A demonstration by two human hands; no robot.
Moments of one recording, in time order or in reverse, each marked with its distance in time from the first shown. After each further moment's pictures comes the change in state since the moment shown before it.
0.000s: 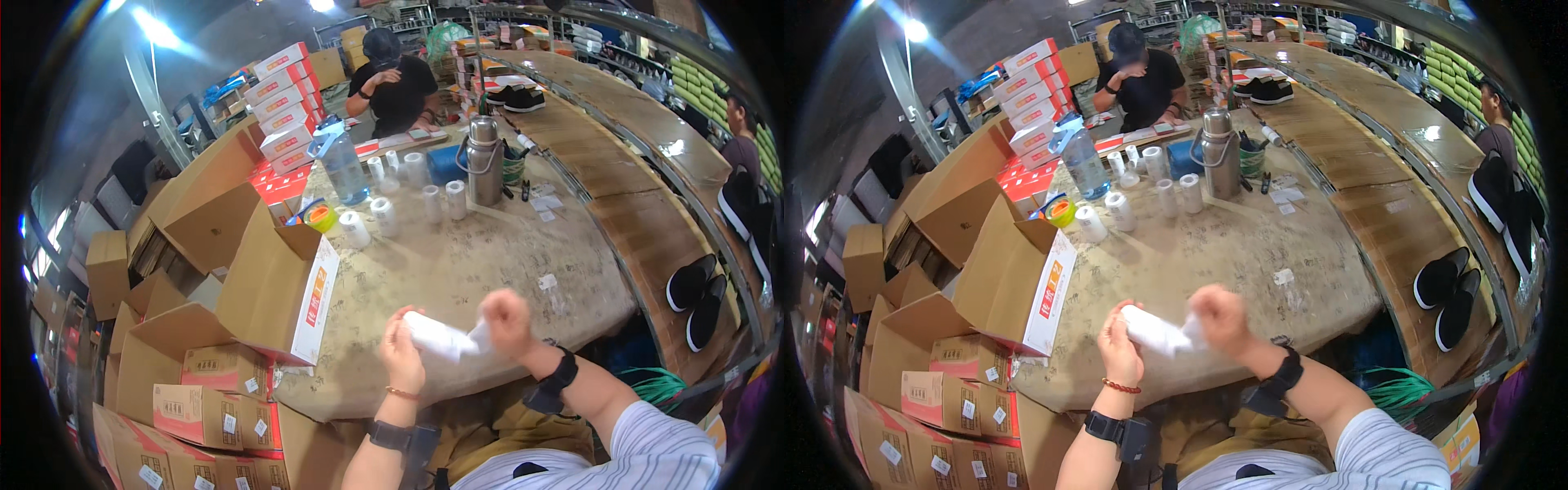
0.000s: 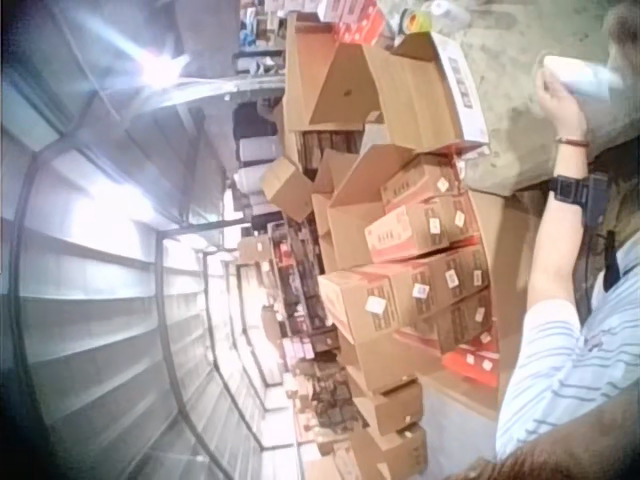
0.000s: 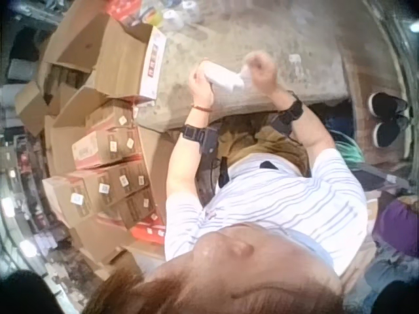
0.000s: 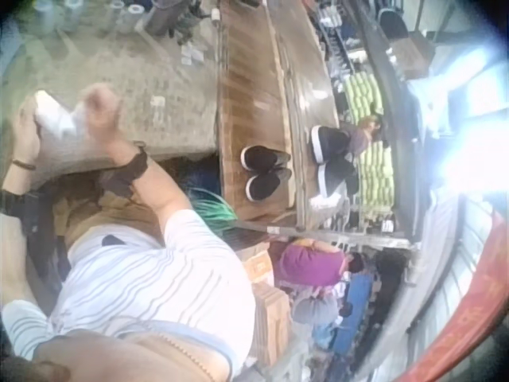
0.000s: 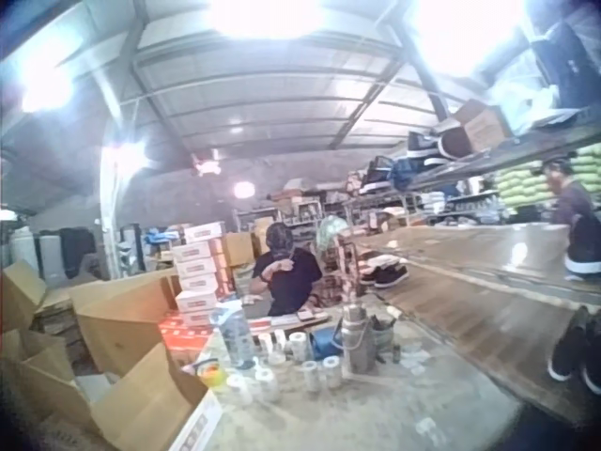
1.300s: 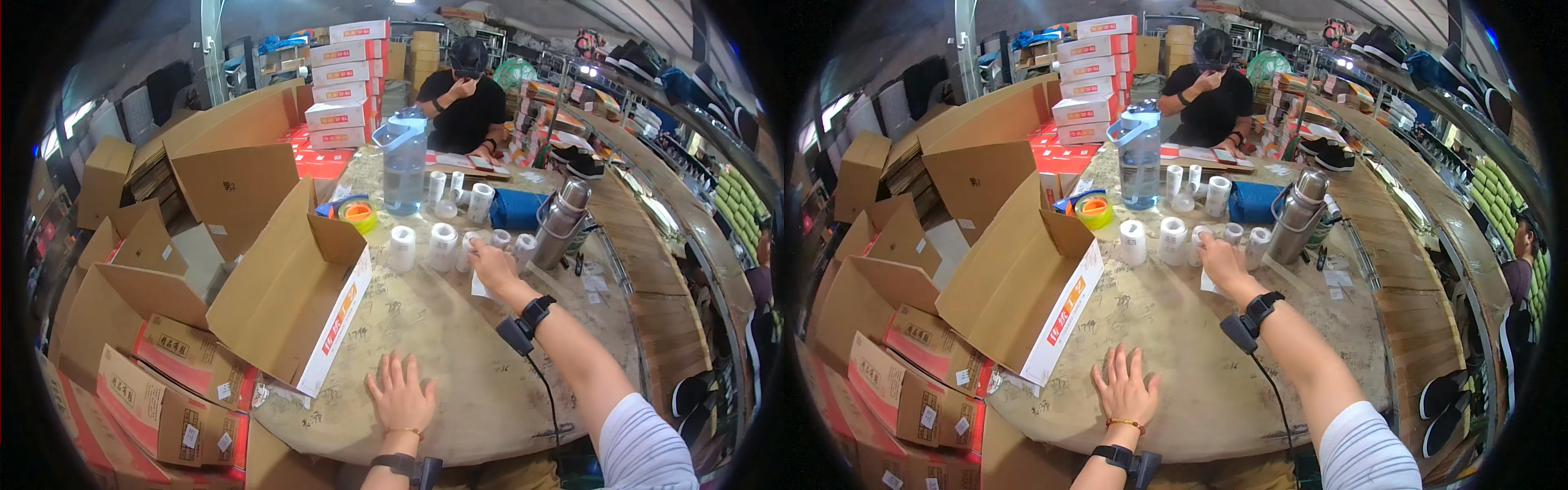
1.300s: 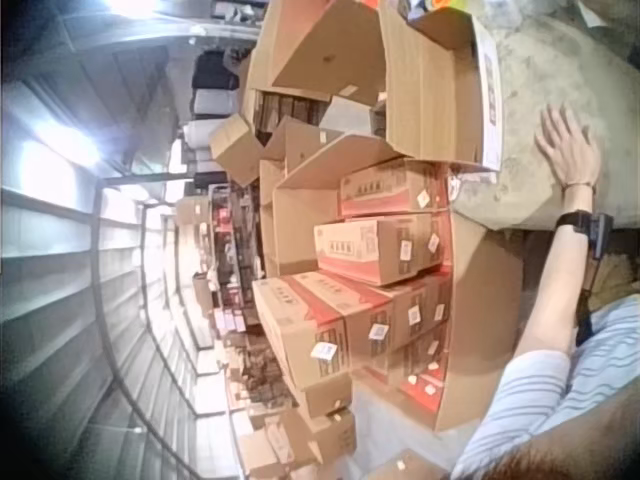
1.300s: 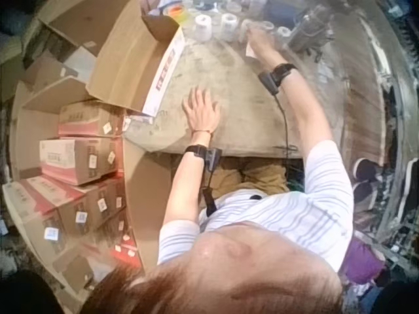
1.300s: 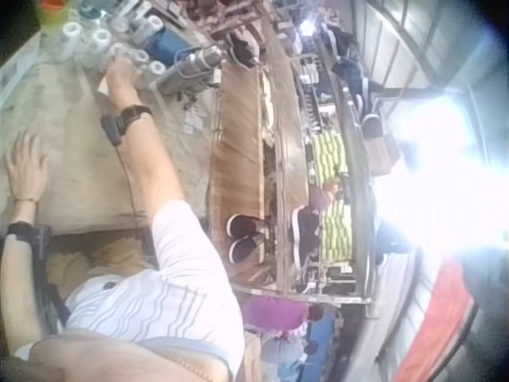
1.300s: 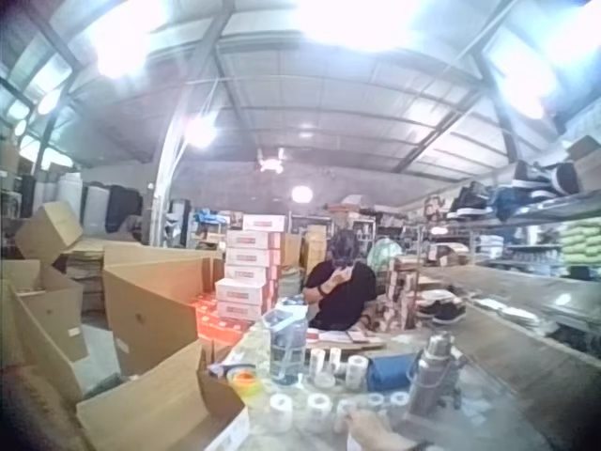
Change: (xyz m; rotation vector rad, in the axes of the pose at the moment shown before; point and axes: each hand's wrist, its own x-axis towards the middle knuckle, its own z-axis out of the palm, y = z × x) left_hand 0.046 -0.035 -0.071 1.671 0.081 0.146; right_hand 0.162 0.214 0.103 -0.904 -0.563 0.331
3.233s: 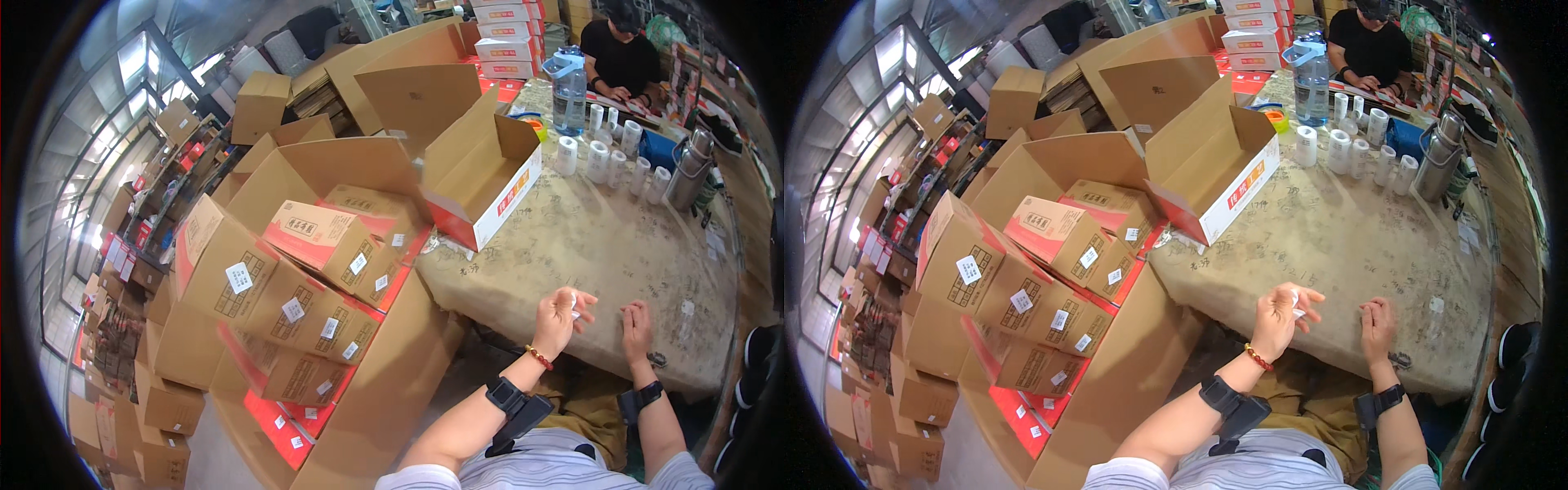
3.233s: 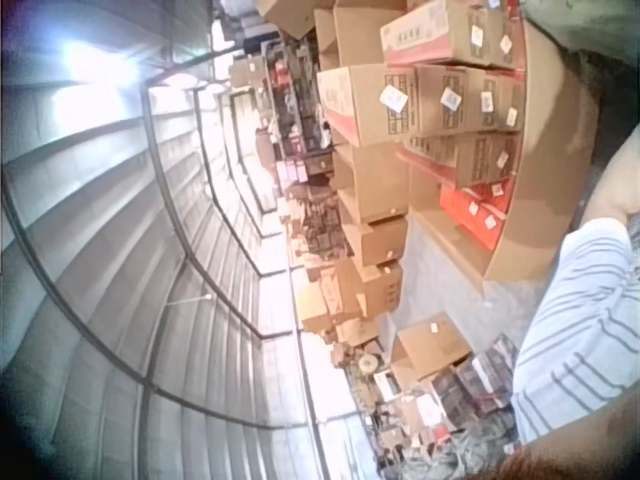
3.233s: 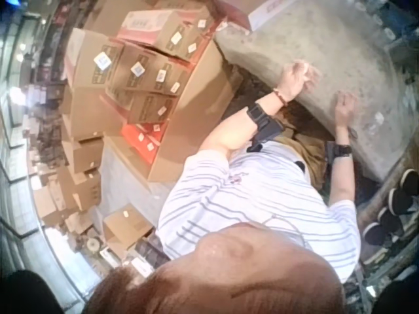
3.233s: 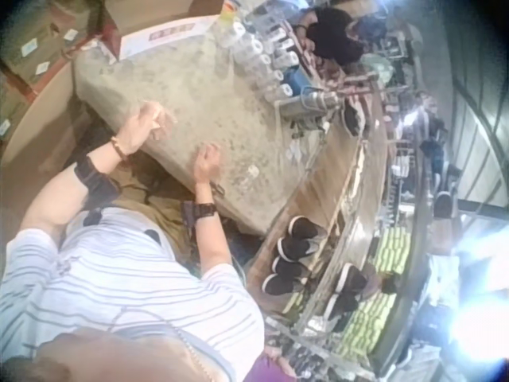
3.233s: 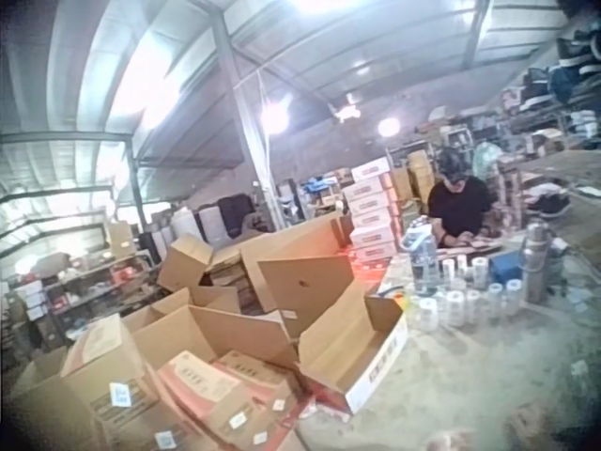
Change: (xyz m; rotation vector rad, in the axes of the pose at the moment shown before) left_hand -0.106 0.060 -0.081 -1.596 0.169 -0.218; right_hand -0.312 0.017 0.013 0.514 0.235 -0.149
